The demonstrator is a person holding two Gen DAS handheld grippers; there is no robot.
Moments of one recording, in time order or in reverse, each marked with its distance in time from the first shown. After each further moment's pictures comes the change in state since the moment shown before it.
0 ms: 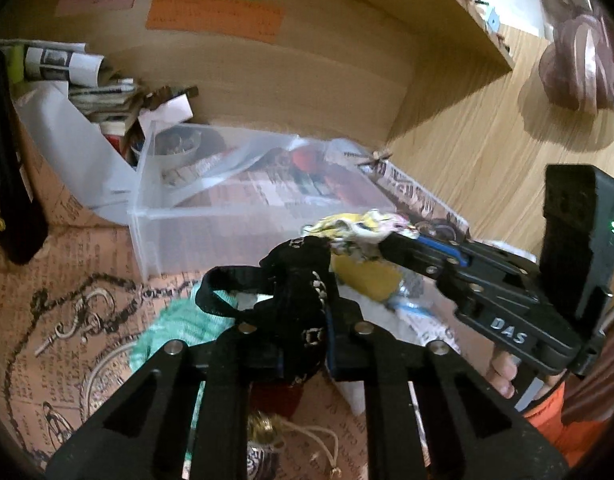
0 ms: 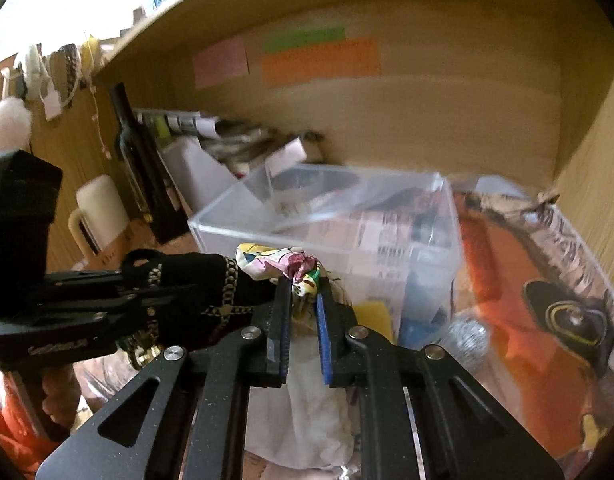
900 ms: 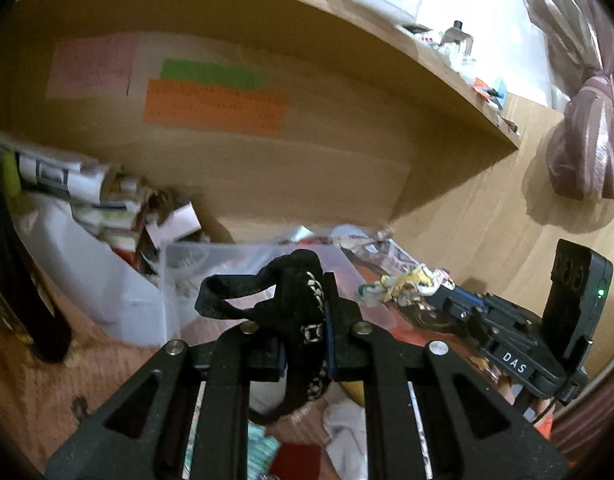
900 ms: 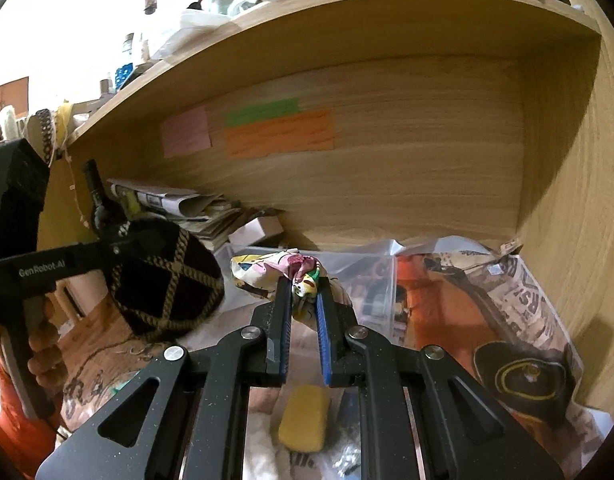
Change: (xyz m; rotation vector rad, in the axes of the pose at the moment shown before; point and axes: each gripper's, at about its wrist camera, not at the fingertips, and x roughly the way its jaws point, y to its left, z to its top) left arm -0.021 0.004 0.094 0.020 -0.170 0.035; right arm -0.020 -0.035 0.047 0.042 -0.150 -0.072
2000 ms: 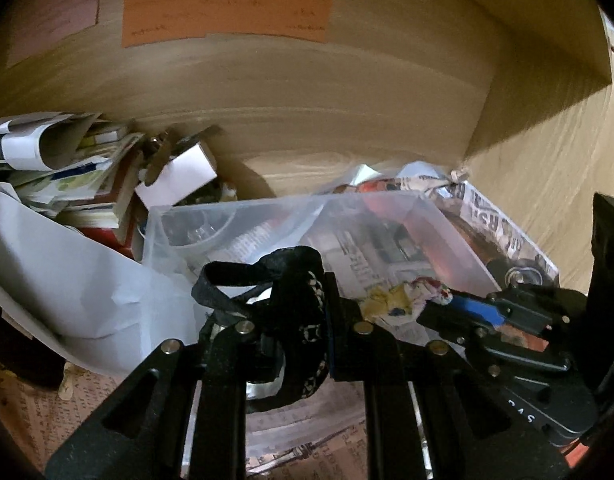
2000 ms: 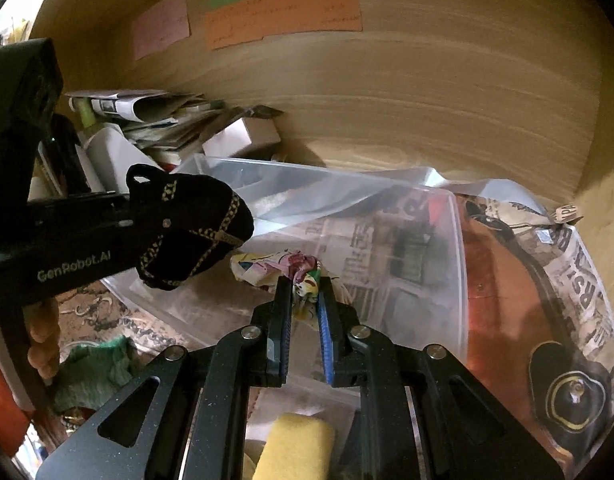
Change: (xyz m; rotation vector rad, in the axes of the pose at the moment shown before) left arm 0.120 0.030 -0.015 0.060 0.244 0.155; right arm 0.111 -0.001 -0.021 -0.069 0.307 0.008
